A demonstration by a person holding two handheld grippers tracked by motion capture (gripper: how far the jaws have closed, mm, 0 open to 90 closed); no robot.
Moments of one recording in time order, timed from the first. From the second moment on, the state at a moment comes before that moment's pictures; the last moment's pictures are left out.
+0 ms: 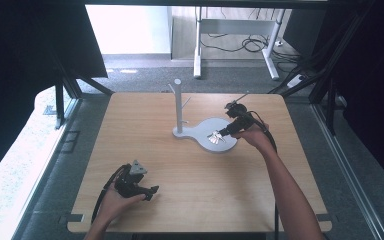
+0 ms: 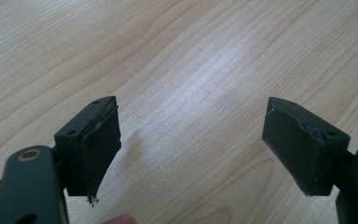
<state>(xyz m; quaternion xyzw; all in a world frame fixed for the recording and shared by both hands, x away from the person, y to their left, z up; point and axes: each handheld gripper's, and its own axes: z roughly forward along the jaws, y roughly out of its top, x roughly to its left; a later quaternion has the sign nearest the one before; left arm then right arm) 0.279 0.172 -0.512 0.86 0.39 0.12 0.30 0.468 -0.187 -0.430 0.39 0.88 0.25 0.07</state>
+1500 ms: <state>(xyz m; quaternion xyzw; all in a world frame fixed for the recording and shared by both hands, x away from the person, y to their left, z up) 0.273 0.163 -0.515 0.87 0.39 0.12 0.29 0.324 -0.294 -0.520 0.43 0.84 0.30 0.10</state>
